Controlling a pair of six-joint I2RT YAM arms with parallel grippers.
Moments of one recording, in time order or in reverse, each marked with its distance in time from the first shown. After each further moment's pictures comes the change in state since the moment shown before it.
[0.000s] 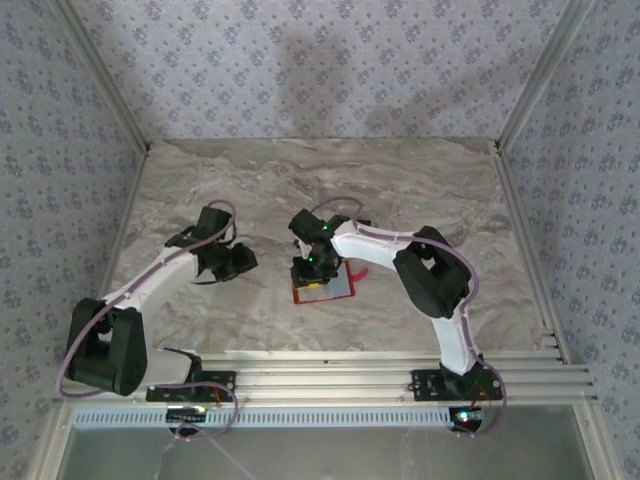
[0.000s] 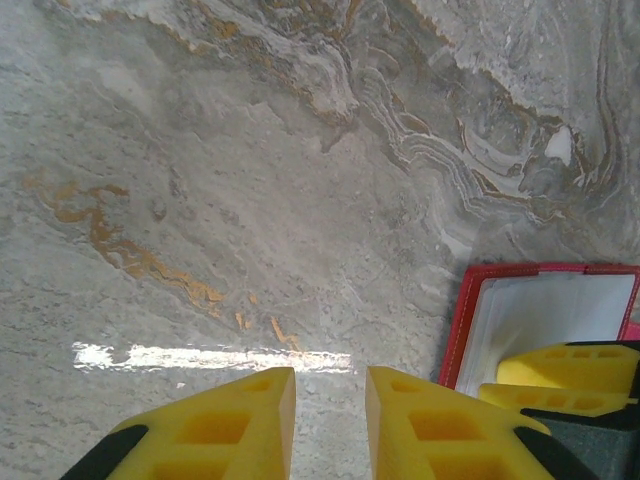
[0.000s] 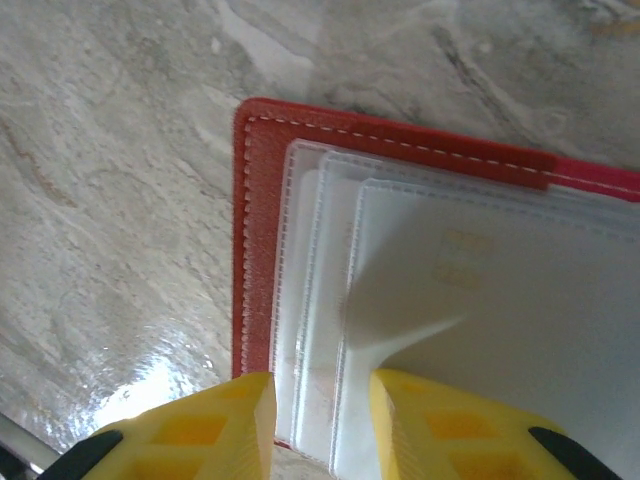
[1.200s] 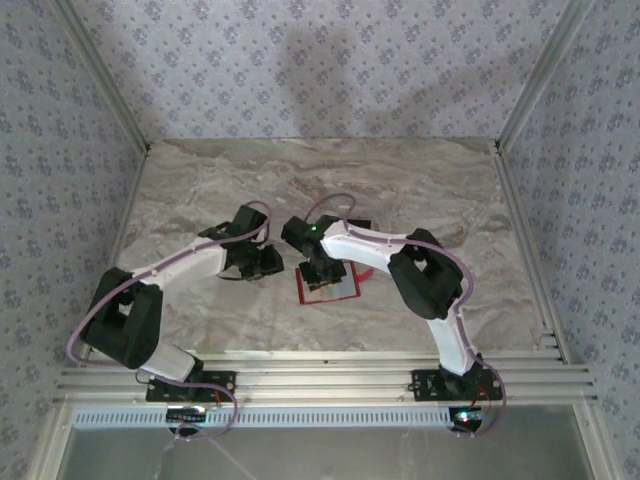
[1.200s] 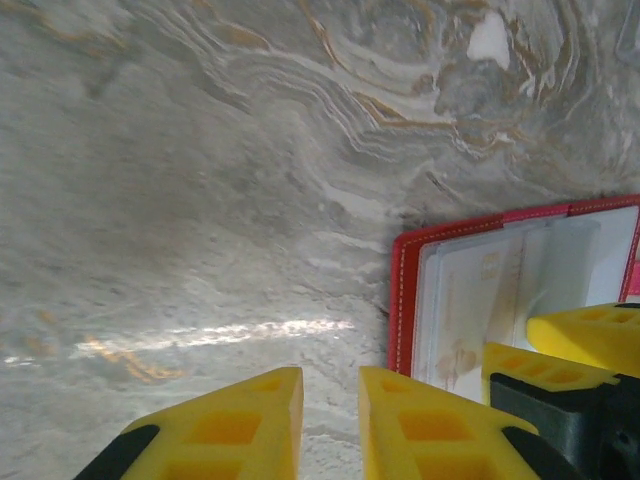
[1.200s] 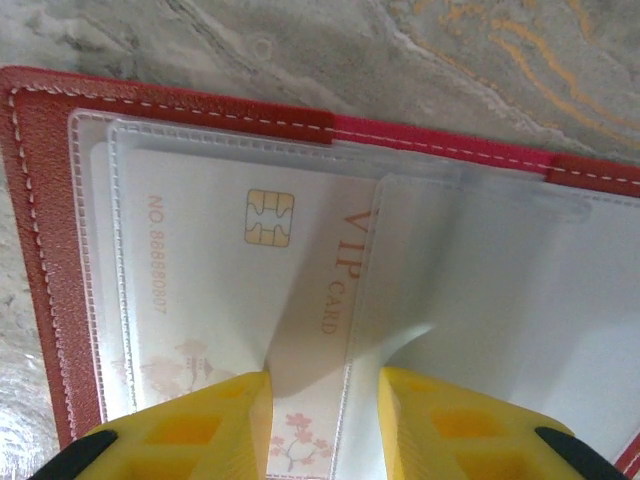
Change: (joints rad) left arm -0.208 0.174 0.093 0.051 -0.003 -0.037; right arm 0.051 0.031 0.096 -0.254 0.316 -0.003
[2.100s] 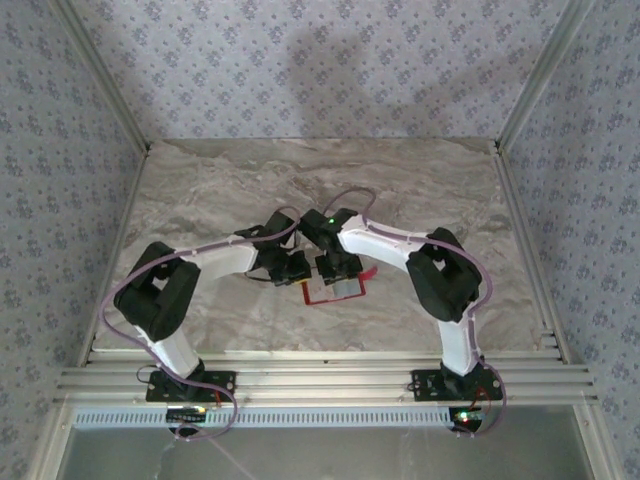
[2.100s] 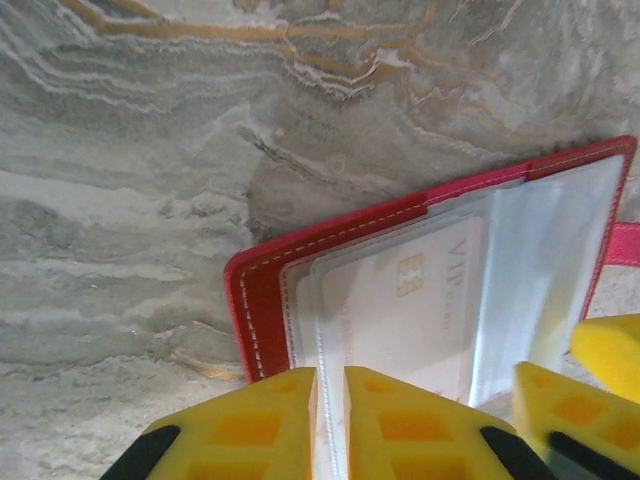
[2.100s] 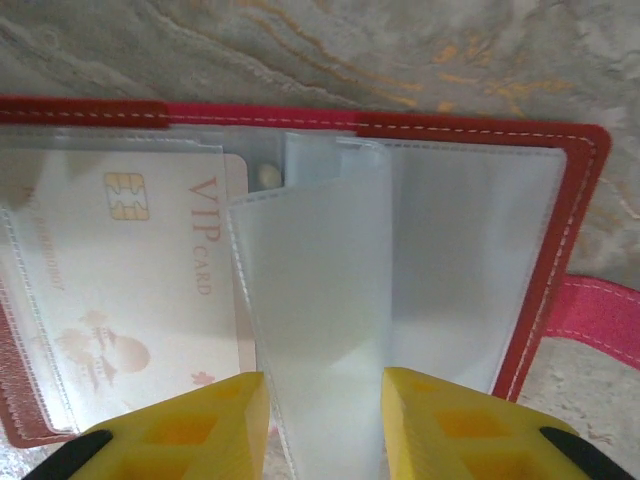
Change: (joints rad) left arm -0.133 0.208 0.061 0.155 0.104 -0.114; right arm -0.071 -0.106 -0.088 -0.029 0.030 0.001
